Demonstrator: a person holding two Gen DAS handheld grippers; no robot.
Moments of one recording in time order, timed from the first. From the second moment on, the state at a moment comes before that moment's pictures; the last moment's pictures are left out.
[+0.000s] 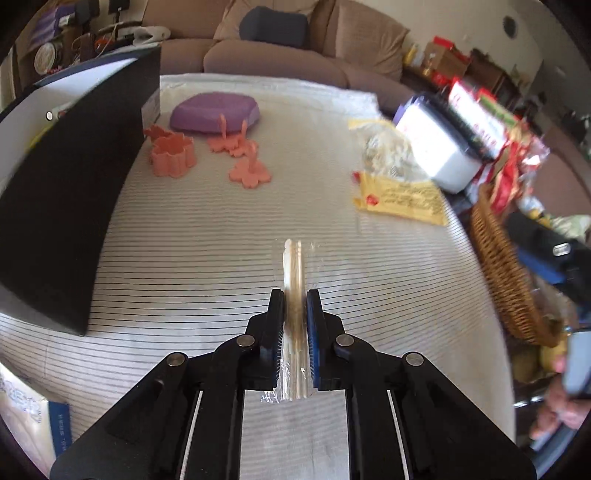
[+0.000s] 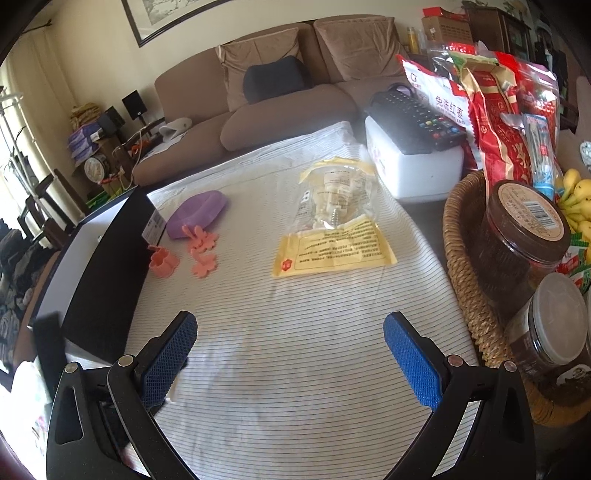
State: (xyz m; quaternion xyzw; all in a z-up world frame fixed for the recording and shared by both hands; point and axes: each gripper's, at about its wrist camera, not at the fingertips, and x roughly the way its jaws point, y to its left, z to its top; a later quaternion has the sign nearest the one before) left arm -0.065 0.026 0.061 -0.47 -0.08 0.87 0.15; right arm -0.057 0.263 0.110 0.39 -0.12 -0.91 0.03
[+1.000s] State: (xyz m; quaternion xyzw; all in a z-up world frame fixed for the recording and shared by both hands) left arm -0.178 -0.202 0.133 -0.52 -0.11 0.85 0.06; right arm -0.120 0.169 0.118 0.39 -0.09 -0.91 0.12
